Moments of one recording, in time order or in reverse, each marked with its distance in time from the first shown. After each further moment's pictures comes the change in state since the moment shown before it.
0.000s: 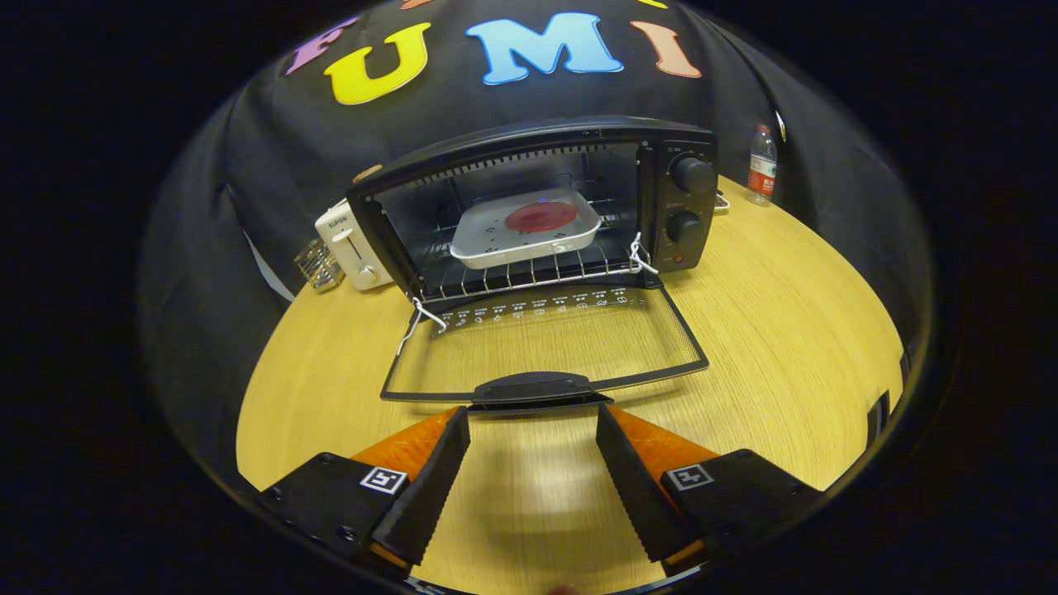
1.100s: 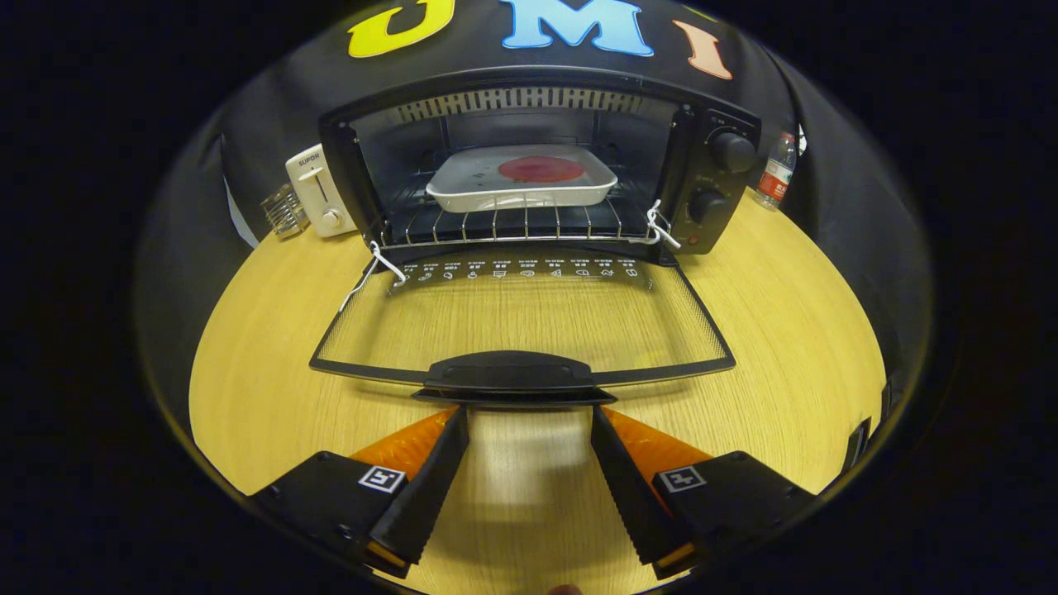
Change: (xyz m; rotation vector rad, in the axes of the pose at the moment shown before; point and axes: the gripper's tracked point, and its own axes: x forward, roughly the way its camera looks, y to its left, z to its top) arm 0.028 -0.011 -0.007 -0.073 0.059 -0.100
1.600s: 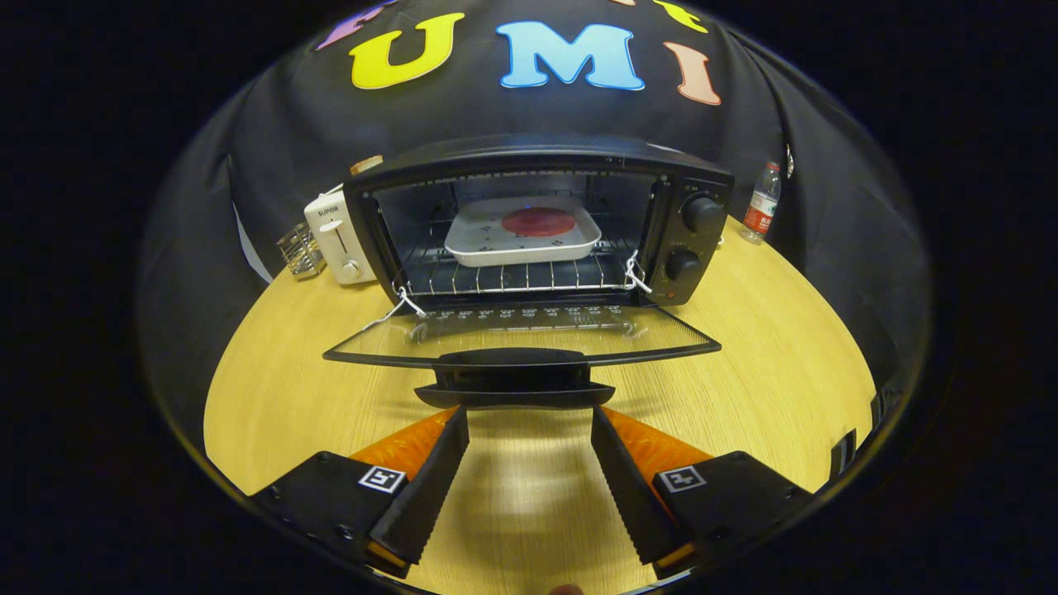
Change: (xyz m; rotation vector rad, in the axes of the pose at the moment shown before) arm -0.042 0.003 0.027 0.020 -0.136 0.005
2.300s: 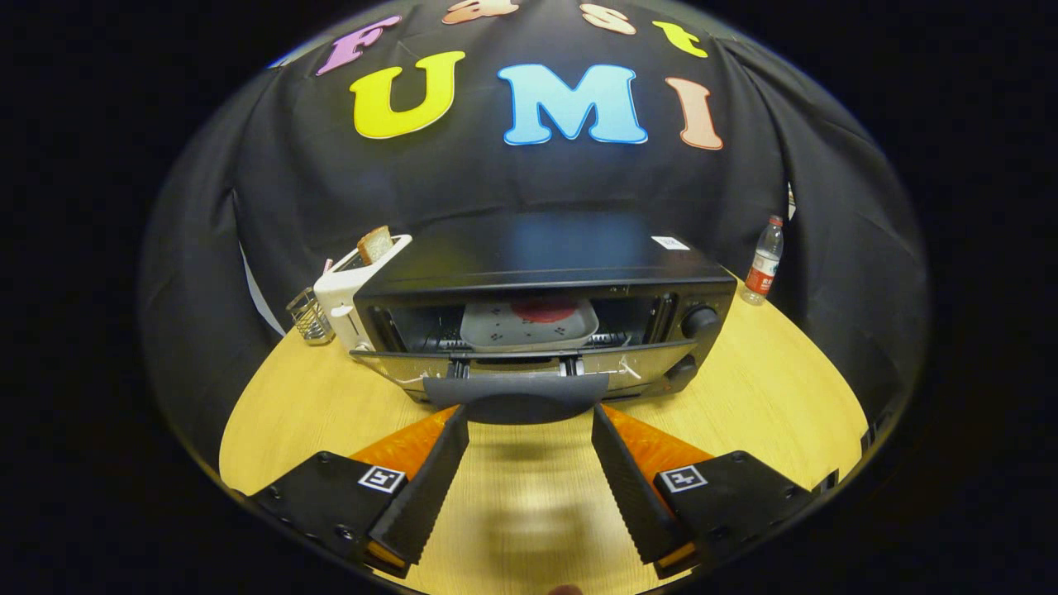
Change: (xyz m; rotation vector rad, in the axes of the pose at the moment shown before) arm -0.022 0.001 0.072 0.001 -0.198 0.023
